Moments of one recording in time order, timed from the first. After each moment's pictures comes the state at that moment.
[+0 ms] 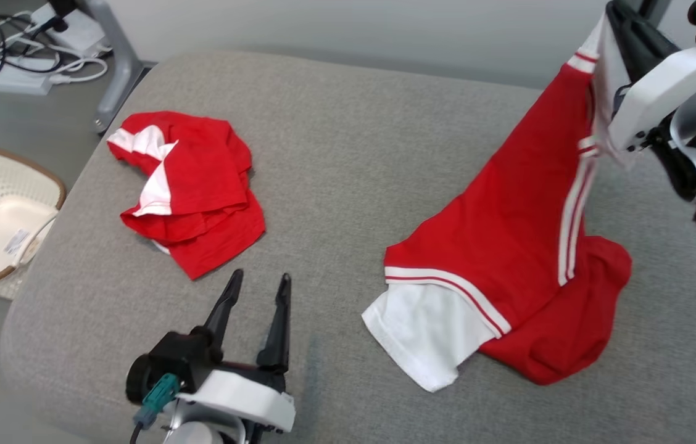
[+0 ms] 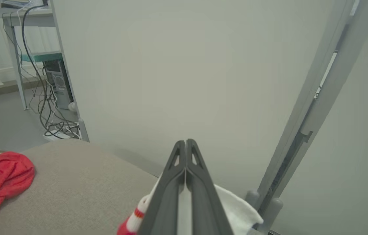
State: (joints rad) left arm -0.10 0.05 -0.31 0.20 -0.35 0.05 -0.26; right arm -1.06 -0.33 0.57 0.84 0.59 0.13 -0.12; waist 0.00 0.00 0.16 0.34
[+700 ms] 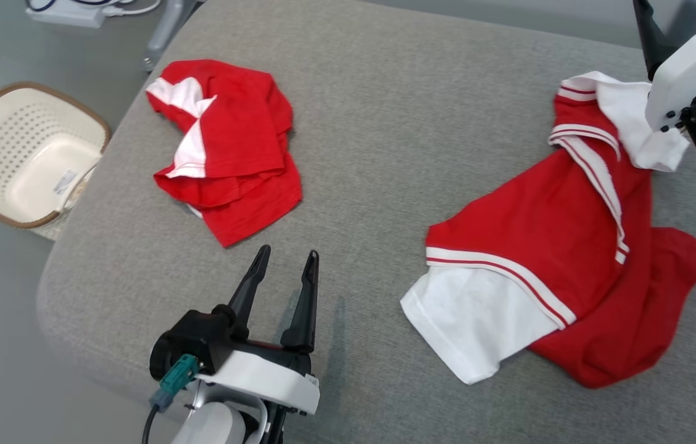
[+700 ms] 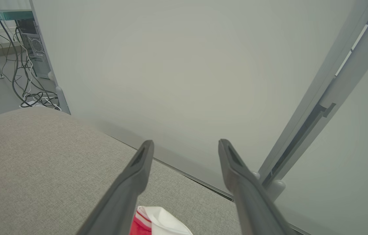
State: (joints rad) left arm -0.18 0.05 -0.43 0.17 -0.44 0.10 -0.26; right arm -1.27 -0.30 0.67 1.25 0.46 0.13 -0.24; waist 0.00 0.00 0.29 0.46
